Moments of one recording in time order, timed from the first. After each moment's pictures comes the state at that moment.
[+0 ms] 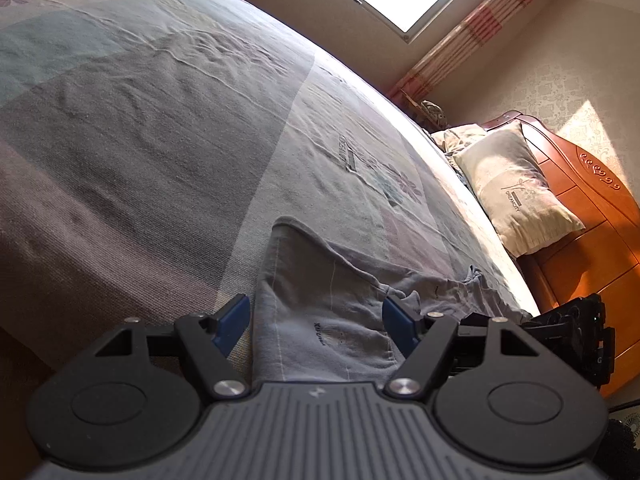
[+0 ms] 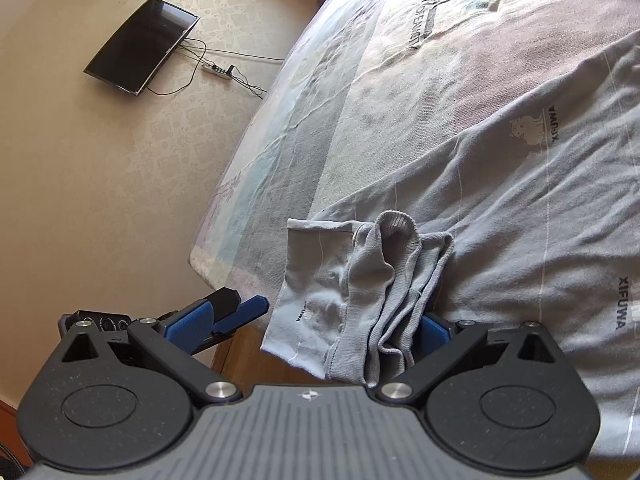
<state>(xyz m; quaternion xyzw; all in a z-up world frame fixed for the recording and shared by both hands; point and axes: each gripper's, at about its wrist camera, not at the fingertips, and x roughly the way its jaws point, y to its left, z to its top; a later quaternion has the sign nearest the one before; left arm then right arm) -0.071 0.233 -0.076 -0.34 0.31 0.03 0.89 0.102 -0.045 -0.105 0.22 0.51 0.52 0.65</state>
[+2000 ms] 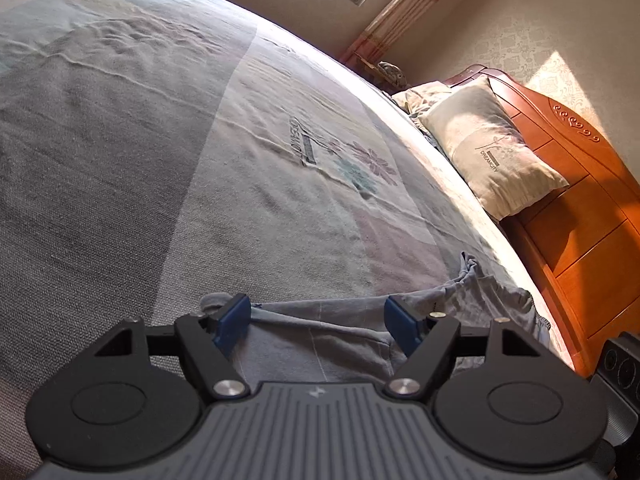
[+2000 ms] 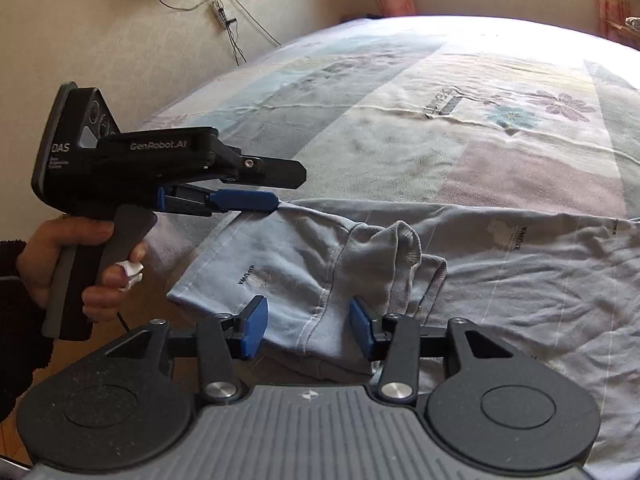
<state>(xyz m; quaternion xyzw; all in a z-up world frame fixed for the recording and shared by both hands) 0.034 0.228 -0.084 -0.28 0.34 -0.06 0.90 0.057 -0.028 -0.076 -0.04 0.39 0.50 0.77</state>
